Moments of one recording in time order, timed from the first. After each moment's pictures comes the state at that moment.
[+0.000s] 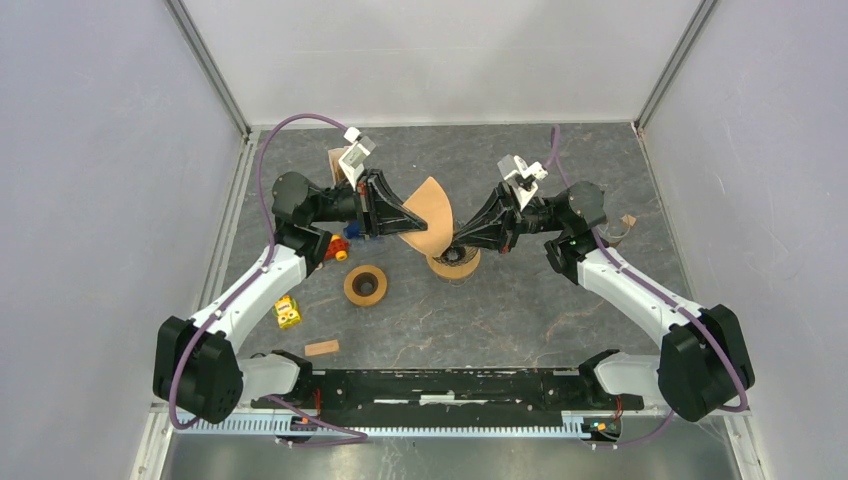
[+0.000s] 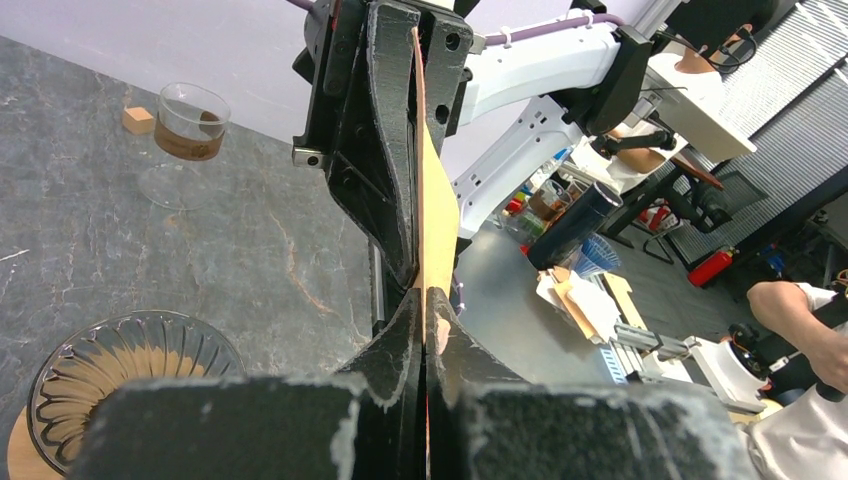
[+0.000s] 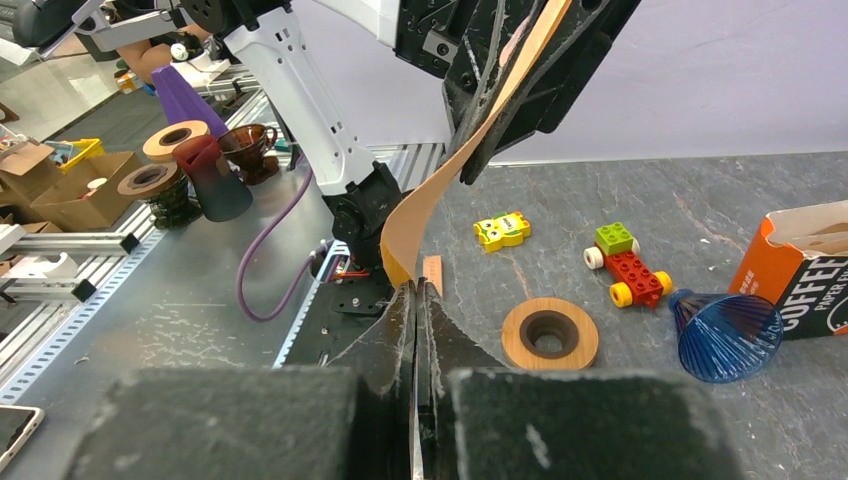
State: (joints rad) left arm -0.38 1.23 0.88 0.78 1.22 -0.89; right arm 0.46 1.27 0.80 0.88 -1.24 0.55
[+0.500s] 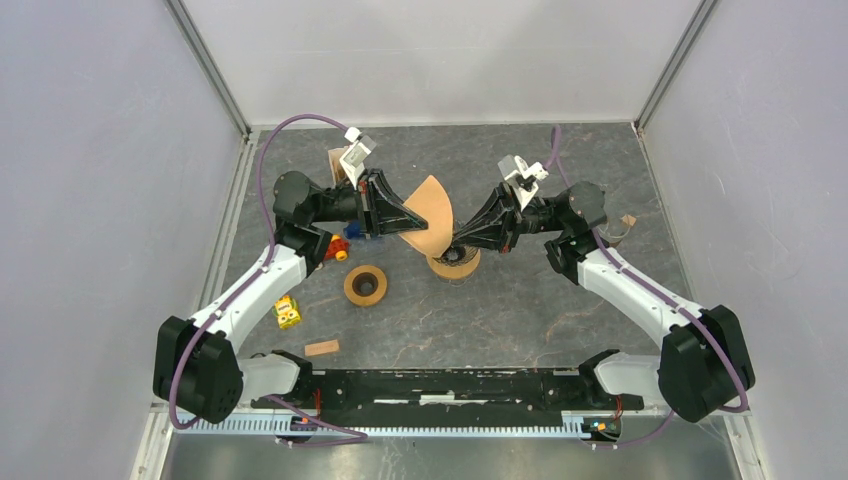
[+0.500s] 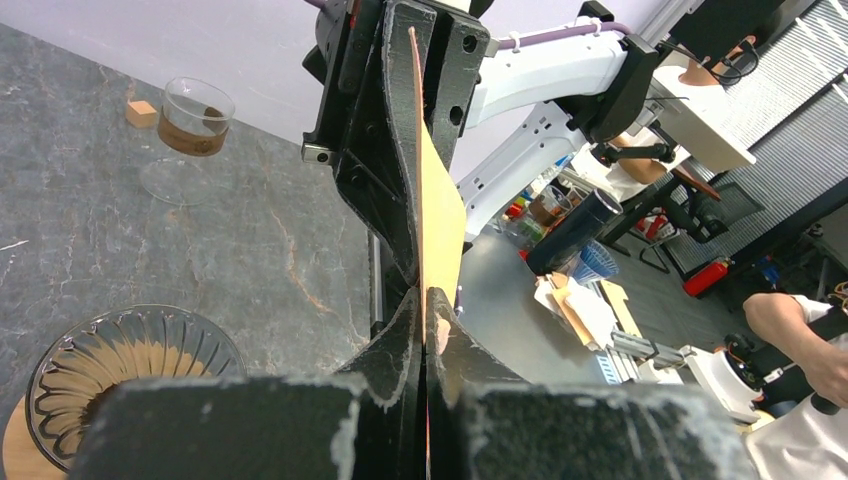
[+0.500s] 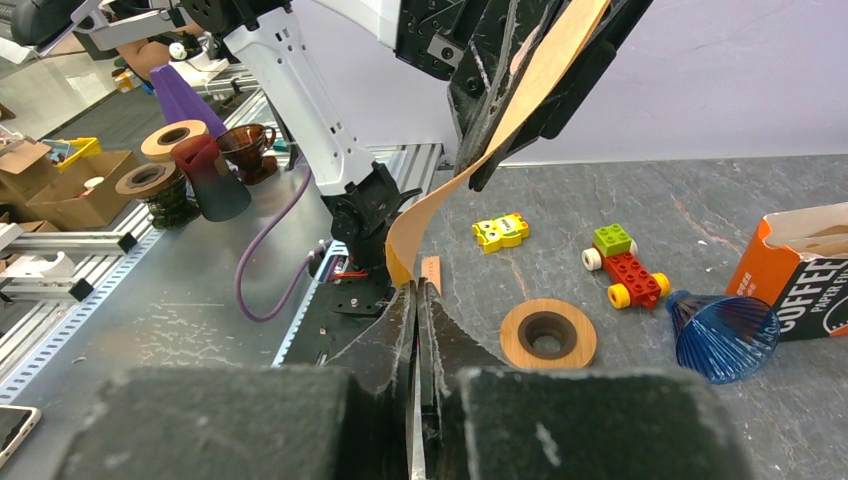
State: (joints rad) left arm -0.38 1.24 0.88 0.75 1.21 -0.89; right arm 0.46 1.27 0.80 0.88 -1.24 0.54
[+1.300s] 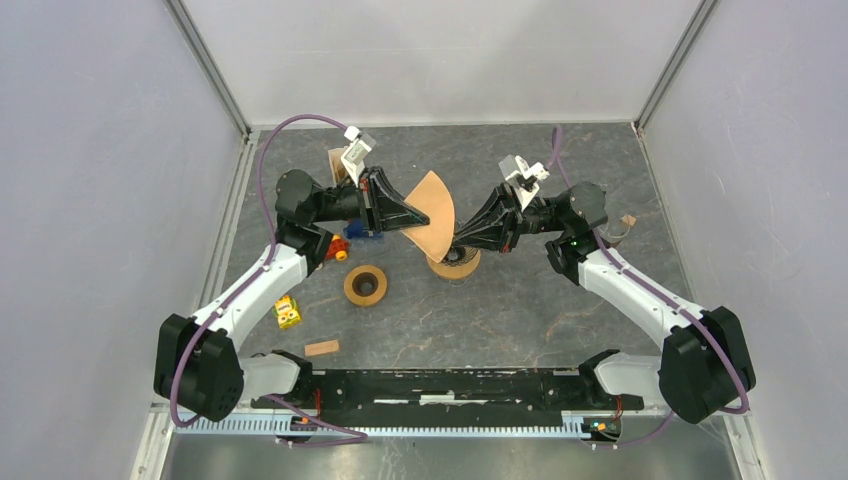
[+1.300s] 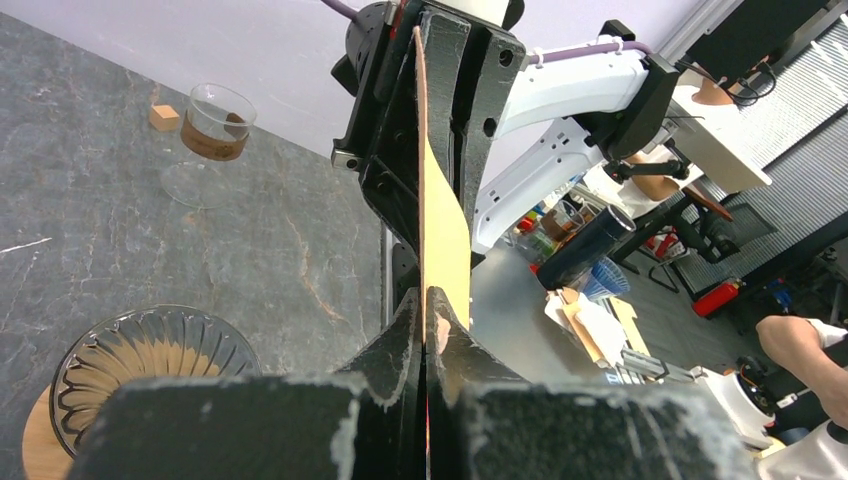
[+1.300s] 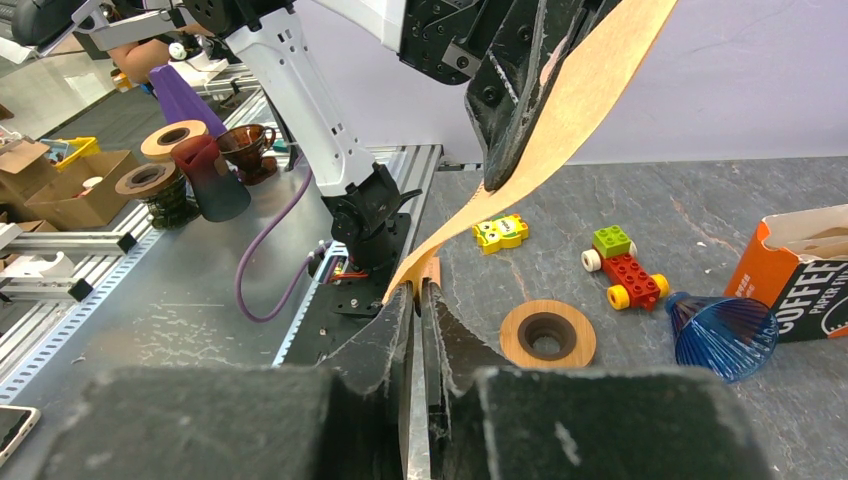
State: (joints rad) left arm -0.38 1.24 0.88 0.73 1.17 -0.87; right arm 0.46 1.26 0.80 0.88 -1.24 0.54
